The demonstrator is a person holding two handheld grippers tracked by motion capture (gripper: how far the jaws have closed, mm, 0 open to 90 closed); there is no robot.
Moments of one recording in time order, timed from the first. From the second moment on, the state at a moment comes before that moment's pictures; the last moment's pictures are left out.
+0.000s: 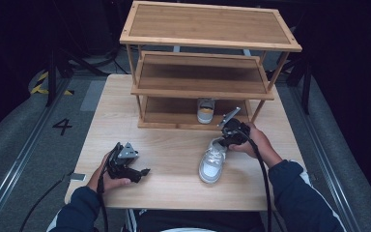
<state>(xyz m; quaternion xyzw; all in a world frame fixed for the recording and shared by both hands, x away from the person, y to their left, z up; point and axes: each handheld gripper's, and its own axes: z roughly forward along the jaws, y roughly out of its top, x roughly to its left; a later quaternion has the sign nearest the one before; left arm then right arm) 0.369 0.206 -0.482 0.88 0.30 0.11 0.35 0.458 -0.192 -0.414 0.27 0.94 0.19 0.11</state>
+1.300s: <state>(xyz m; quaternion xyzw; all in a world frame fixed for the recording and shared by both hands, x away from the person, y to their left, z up) 0.367 0.205 -0.481 0.88 0.31 0.12 0.35 0.349 -0.269 -0.411 0.20 0.95 0.24 0.01</state>
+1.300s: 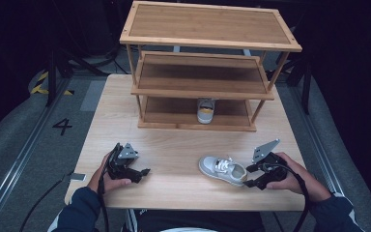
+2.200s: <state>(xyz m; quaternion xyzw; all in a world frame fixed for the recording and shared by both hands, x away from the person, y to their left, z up) 0.367 0.205 -0.482 0.88 0.31 0.11 0.35 0.304 -0.222 -0.400 0.09 0.95 0.29 0.02</state>
